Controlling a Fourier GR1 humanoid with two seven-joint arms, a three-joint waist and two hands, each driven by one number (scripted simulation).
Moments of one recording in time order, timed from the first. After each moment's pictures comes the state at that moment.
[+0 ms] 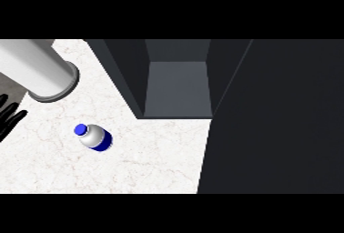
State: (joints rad) left arm 0.08 0.41 0.37 -1.82 0.77 -0.62 0.25; right arm 0.17 -0.06 0.42 -2.48 0.04 -0.02 0.35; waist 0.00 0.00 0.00
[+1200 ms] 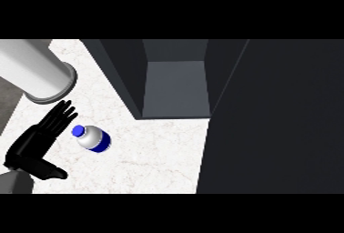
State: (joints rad) left arm -0.14 0.31 0.30 -1.11 0.18 -0.70 -0.21; right arm 0.13 -0.10 0.51 -2.49 0.07 -0.11 0.40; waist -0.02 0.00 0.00
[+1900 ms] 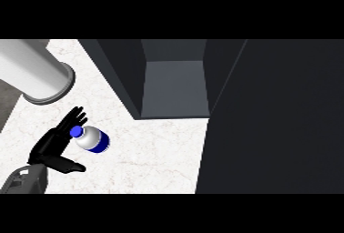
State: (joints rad) left arm -0.32 0.34 0.26 -0.59 -0.02 -0.61 -0.56; right arm 0.09 -0.14 0.51 -2.48 0.07 -0.15 0.40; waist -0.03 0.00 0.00
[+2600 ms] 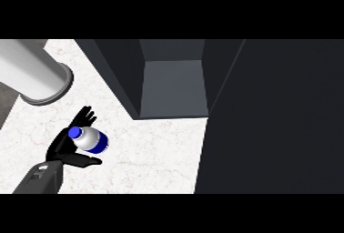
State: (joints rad) left arm -0.43 0.30 0.25 -0.33 -0.06 -0.50 -0.75; right arm 0.09 -0.17 0.55 -2.48 0.08 -0.19 0.38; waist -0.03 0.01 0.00
